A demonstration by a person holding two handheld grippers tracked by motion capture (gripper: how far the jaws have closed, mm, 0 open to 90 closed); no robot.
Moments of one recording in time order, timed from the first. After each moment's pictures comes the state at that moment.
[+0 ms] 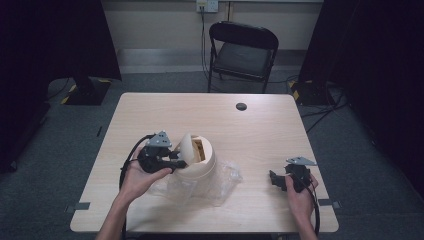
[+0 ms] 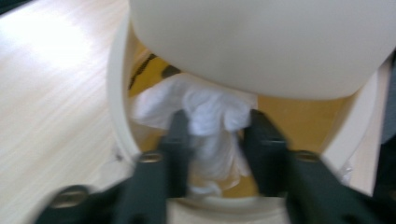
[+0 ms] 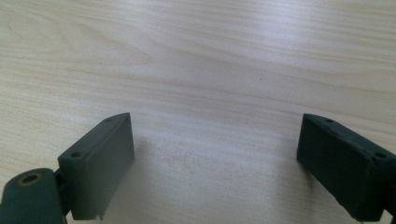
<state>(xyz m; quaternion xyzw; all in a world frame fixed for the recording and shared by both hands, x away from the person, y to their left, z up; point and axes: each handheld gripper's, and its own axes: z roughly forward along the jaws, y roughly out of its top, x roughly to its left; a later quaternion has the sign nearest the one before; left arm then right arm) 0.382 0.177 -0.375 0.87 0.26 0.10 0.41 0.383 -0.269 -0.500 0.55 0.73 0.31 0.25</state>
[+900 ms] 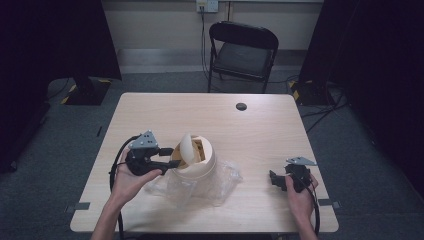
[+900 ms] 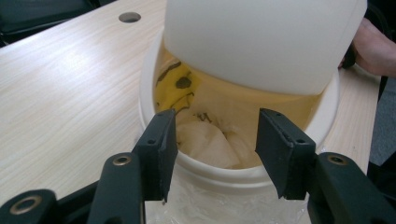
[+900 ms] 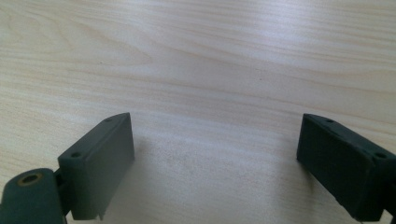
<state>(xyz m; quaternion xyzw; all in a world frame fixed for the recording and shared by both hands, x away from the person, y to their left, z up) 0.370 0.203 -0.367 0.84 0.27 0.11 0.46 0.383 -0.269 -0.500 0.55 0.73 0.31 0.25</state>
